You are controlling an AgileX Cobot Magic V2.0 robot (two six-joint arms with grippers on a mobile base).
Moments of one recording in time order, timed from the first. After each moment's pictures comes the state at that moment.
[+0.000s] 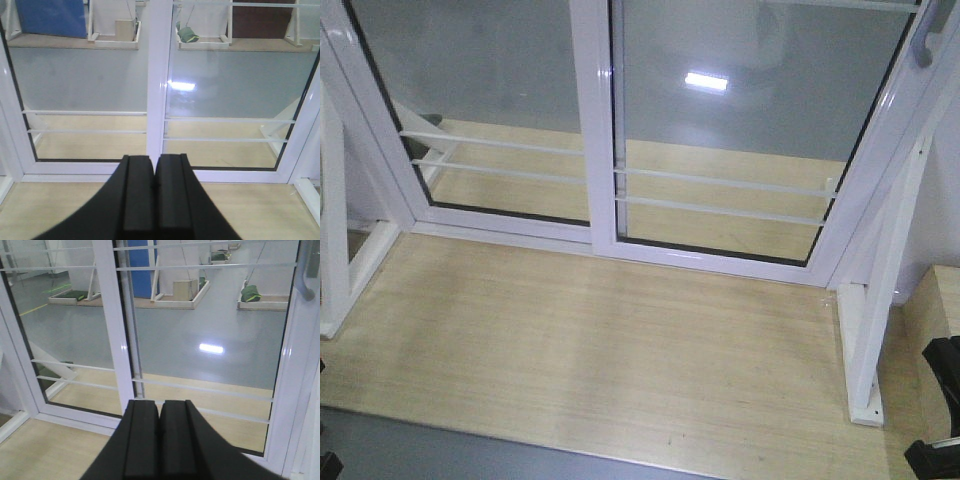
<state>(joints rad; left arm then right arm) -0.20 -0.01 0.03 0.04 0.28 -0.10 0.18 -0.01 0.03 0.00 0.20 0.08</state>
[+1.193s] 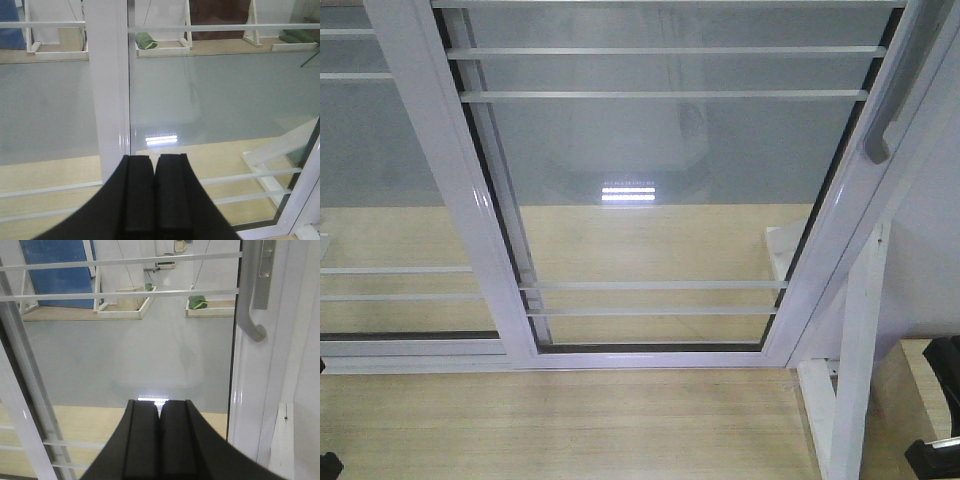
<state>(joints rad) -0.20 -0.01 0.03 0.04 0.28 -0.10 0.18 -0.01 0.03 0.00 0.20 0.08</state>
